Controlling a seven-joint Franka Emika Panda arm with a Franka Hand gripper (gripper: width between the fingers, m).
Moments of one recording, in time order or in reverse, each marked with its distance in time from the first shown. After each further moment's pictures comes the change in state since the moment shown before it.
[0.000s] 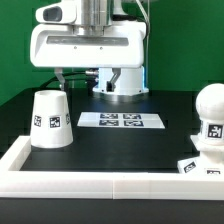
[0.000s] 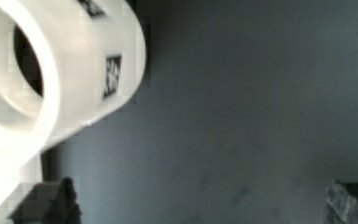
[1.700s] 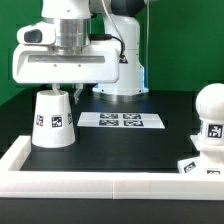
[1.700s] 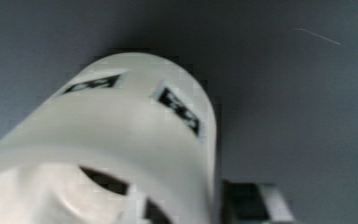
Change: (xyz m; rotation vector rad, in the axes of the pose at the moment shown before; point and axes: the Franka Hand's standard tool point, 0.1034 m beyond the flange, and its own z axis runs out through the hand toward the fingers) arm -0.032 0.036 0.038 -0.005 -0.059 -0.055
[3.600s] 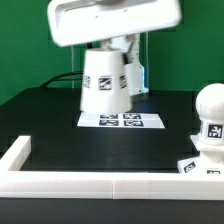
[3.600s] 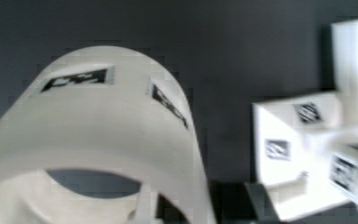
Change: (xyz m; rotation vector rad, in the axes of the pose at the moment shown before) arm 0.117 -0.098 -0.114 0.241 0.017 0.309
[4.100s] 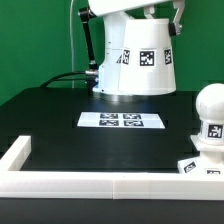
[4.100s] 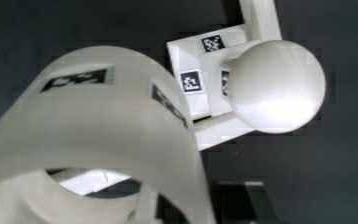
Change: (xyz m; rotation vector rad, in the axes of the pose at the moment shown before) arm 0.043 -0.059 -0.031 0.021 0.022 0.087
